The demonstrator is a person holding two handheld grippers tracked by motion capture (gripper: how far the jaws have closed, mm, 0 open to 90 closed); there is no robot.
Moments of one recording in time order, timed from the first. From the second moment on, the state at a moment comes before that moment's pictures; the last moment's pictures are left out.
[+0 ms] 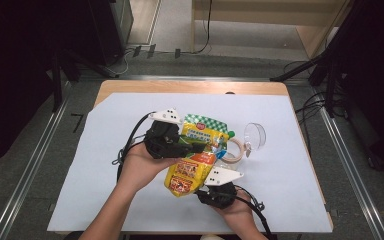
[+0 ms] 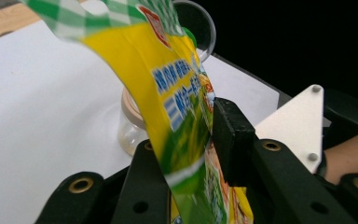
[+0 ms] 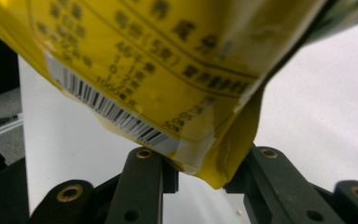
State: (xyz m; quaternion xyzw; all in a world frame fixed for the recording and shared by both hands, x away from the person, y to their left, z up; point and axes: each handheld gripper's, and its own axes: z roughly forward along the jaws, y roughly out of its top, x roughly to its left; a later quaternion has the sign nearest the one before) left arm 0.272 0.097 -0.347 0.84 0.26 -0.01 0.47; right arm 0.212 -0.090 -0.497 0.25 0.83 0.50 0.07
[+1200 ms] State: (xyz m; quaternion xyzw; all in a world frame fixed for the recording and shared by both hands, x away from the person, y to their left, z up) left arm 0.284 0.072 -0.373 0.84 0.32 -0.02 0.44; right arm 0.202 -0.073 -0.480 0.21 0.83 0.52 0.05
